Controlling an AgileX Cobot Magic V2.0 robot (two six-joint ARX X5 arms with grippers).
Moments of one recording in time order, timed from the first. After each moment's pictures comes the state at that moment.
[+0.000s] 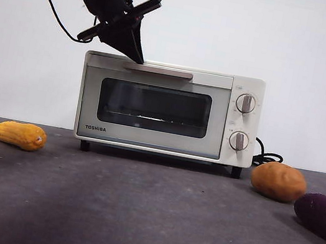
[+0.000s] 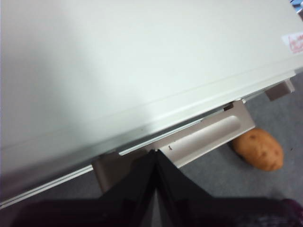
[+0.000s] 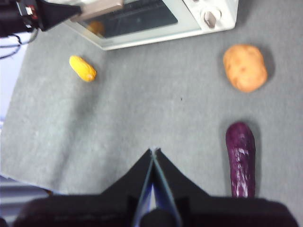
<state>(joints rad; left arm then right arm) -0.32 2.02 1.97 -0.72 0.34 -0.15 -0.04 1.06 1.35 -1.15 -0.58 0.13</state>
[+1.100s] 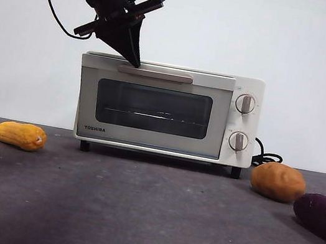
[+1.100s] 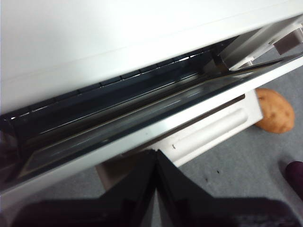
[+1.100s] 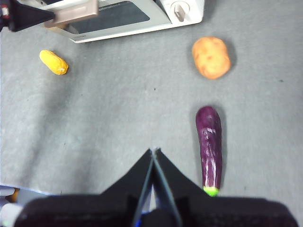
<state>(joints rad) -0.34 2.00 1.98 -0.87 0.26 -0.09 -0.04 0.90 1.35 -1.28 -0.44 0.10</state>
